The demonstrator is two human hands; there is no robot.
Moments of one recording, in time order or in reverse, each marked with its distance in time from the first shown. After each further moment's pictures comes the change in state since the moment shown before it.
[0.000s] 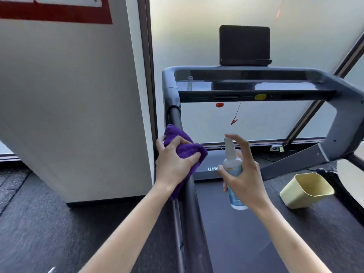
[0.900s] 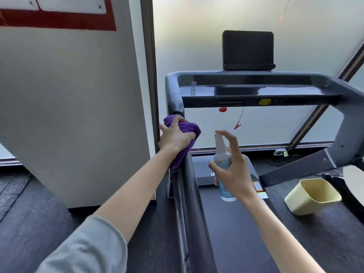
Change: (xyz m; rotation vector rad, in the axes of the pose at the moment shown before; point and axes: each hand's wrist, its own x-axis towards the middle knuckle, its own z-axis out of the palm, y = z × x) left_hand 0.104 0.006 0.006 0.231 -0.051 -0.166; right_hand 0.037 0.008 0.031 -0.031 -0.007 -0.014
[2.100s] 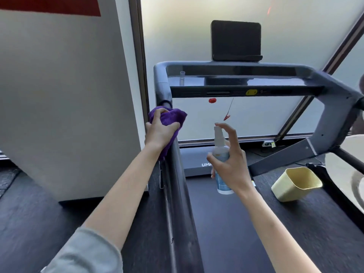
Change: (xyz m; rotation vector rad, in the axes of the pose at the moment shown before) left_hand -0.027 -0.011 0.000 -0.273 0.035 -0.013; right_hand -0.024 -0.004 -0.025 0.068 0.028 0.069
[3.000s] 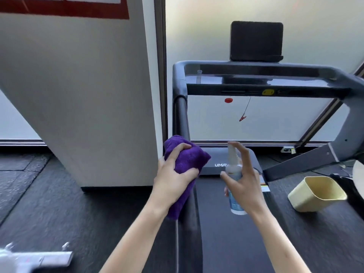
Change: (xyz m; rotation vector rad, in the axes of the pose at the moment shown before) left_hand -0.169 -0.022 -0.016 -0.097 -0.111 0.050; right_hand -0.063 0.017 -0.017 -0.030 -0.026 0.029
